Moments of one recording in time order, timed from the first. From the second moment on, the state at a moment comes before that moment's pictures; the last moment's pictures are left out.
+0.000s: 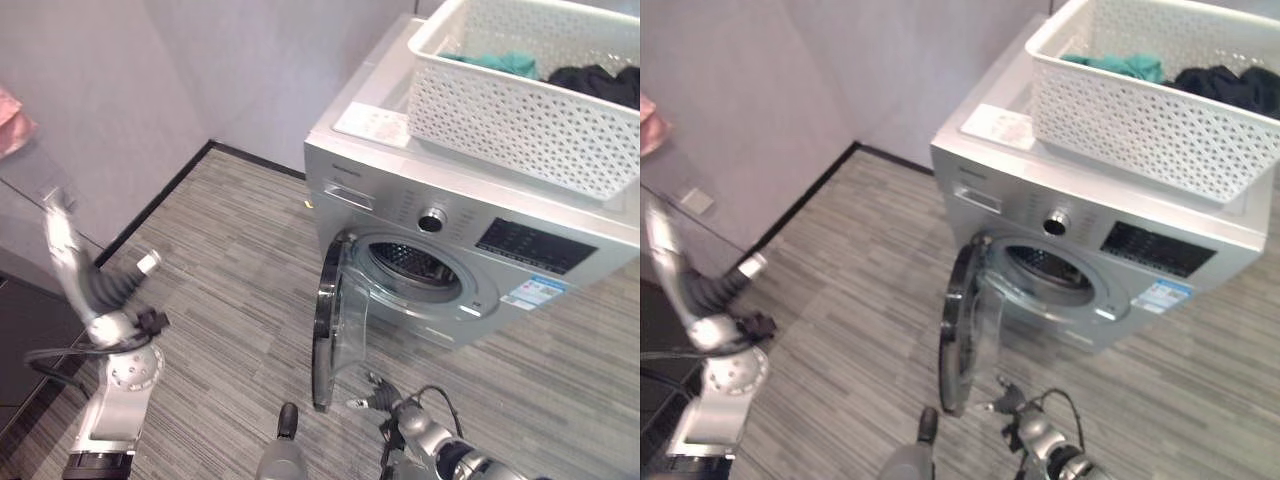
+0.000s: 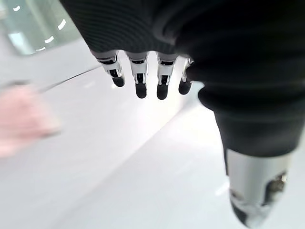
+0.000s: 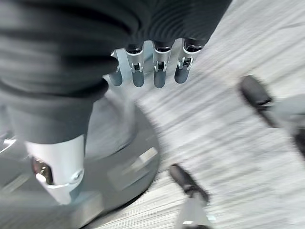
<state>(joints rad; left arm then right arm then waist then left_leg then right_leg) -0.01 0.45 0.16 -0.26 0.28 -0.24 0.77 -0.24 -0.13 0.61 1.17 0.12 -0.07 -0.11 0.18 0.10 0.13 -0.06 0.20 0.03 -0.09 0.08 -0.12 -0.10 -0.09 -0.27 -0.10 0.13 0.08</state>
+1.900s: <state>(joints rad) -0.61 0.30 -0.57 1.21 0.47 0.01 0.29 -0.30 -0.28 0.55 1.24 -0.09 -0.02 -0.08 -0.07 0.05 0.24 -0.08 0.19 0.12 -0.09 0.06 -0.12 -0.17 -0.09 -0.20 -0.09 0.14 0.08</state>
